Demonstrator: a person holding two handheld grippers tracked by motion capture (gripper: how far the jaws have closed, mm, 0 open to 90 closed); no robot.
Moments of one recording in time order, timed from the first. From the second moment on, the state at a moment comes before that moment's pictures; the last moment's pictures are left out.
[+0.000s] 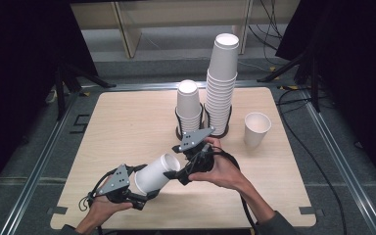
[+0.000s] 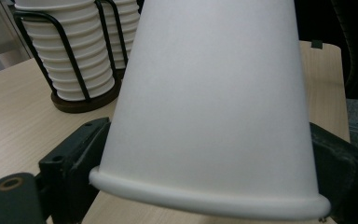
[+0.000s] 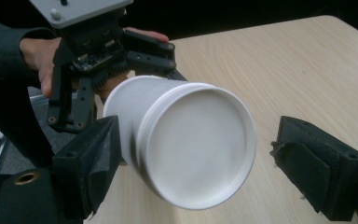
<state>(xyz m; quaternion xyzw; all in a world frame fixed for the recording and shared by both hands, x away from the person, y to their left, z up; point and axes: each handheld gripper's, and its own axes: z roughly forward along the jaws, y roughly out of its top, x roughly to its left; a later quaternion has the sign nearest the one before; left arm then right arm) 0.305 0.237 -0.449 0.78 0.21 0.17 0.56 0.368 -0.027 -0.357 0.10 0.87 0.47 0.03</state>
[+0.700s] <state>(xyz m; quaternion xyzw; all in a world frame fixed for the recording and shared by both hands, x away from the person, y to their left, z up) 0.301 0.232 -0.451 0.80 0.18 0.16 0.54 0.363 -0.016 -0.369 0.06 0.90 0.42 -0.01</state>
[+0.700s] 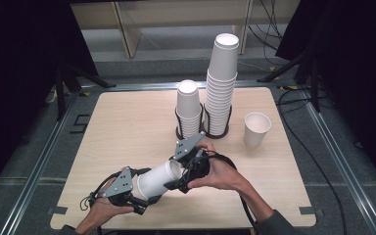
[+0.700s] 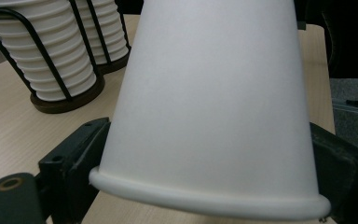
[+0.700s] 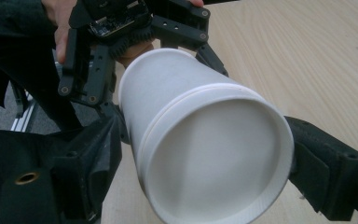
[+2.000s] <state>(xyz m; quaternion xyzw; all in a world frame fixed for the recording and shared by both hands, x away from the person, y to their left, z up) 0.302 0.241 -0.445 0.73 0.21 0.12 0.64 0.372 -0.026 -0.371 0.07 0.87 0.48 -0.08</state>
